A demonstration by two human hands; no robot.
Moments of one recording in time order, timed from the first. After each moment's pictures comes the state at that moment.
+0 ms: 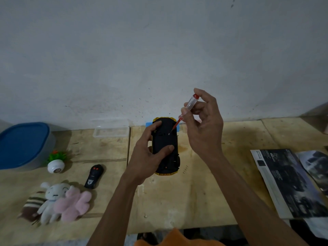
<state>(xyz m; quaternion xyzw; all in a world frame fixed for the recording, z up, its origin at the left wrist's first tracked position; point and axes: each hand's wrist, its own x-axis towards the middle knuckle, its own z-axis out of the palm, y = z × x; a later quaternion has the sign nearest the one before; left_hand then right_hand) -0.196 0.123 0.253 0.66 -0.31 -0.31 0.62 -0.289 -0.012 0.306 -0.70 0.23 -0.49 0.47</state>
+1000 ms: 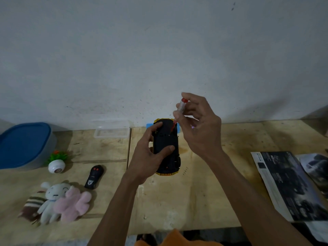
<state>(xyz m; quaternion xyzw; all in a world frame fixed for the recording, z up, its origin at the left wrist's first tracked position) -0.196 0.118 0.252 0.66 -0.29 -0.32 0.62 -0.289 -0.013 0.315 -0.76 0.17 -0.45 0.43</state>
